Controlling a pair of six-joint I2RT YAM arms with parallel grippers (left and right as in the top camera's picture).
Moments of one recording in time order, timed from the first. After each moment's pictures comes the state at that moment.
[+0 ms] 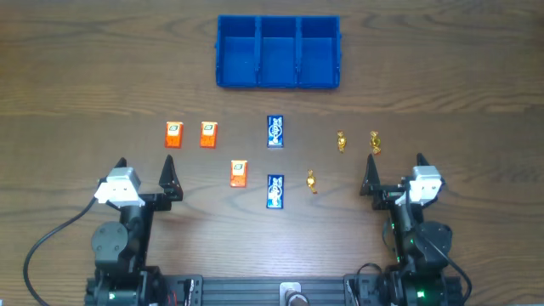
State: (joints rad) left arm -0.03 0.01 0.02 -0.12 0.03 -0.19; right arm 0.06 0.01 0.01 -0.08 0.01 0.08
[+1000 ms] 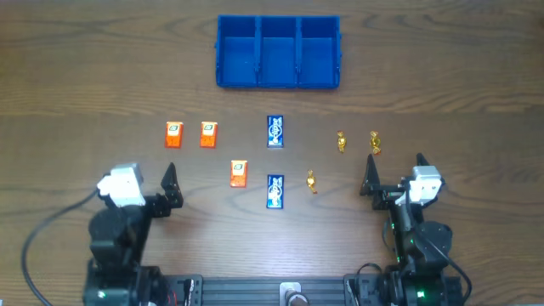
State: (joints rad) left arm -0.03 0.18 0.19 -0.36 0.03 -0.18; right arm 0.06 0.01 0.01 -0.08 0.01 0.08
